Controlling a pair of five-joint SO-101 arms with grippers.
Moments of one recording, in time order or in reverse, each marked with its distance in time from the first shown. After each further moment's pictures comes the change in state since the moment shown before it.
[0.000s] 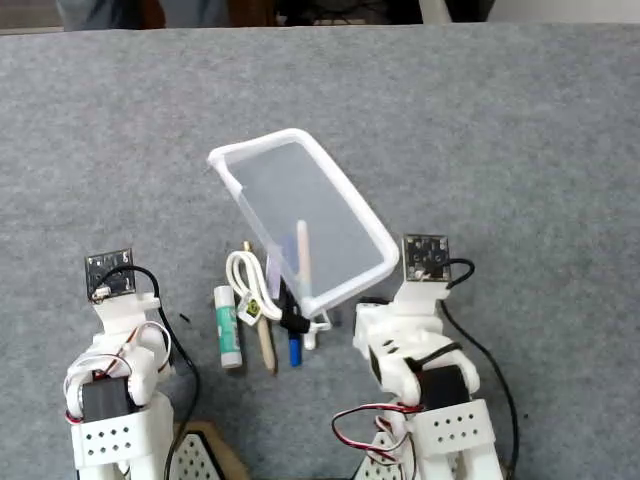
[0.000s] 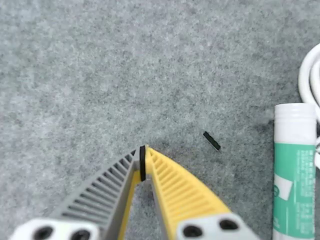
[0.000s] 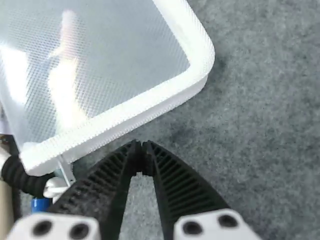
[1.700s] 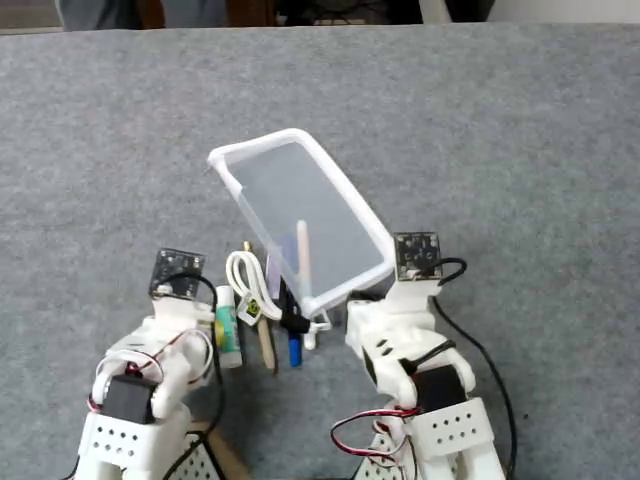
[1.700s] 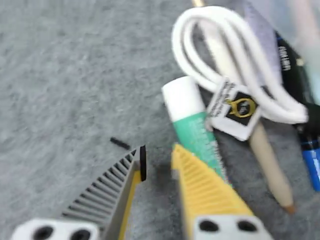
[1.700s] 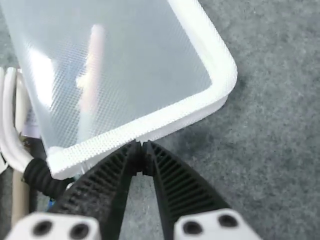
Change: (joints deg) left arm 23.7 0.0 -0.9 -1.8 0.0; right arm -3.7 0.0 -0.6 -2.9 -0.4
